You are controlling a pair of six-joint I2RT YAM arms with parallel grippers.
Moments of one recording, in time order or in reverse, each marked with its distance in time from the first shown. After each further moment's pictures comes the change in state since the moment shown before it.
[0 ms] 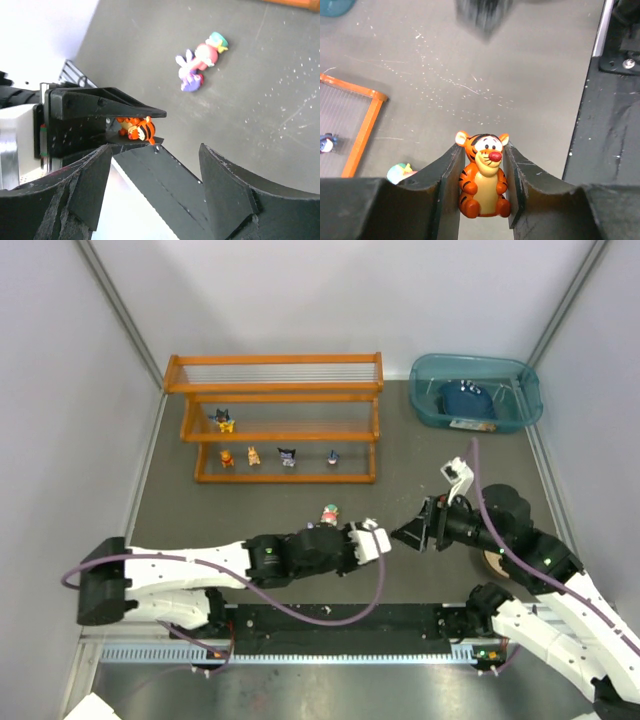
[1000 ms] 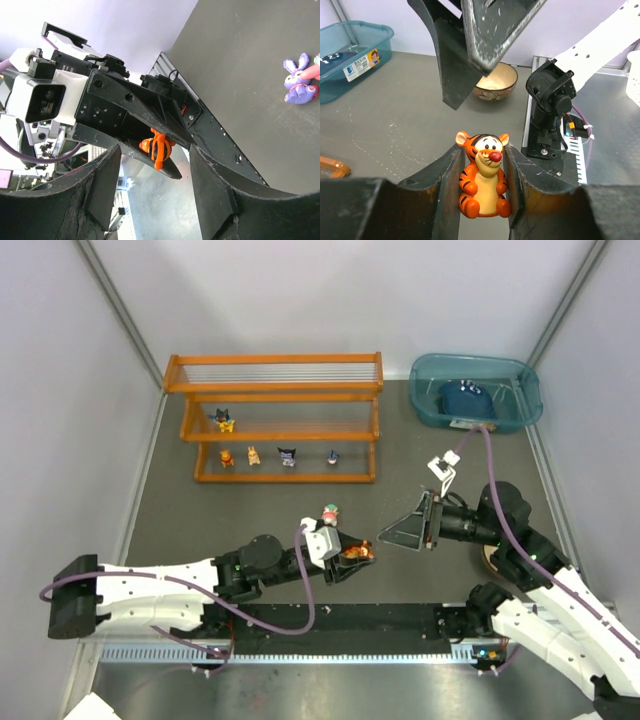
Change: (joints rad) left arm 0.000 -0.335 -0.383 0.623 0.175 -0.209; right arm 0.001 0.005 -0.074 0.361 -0.317 0.303
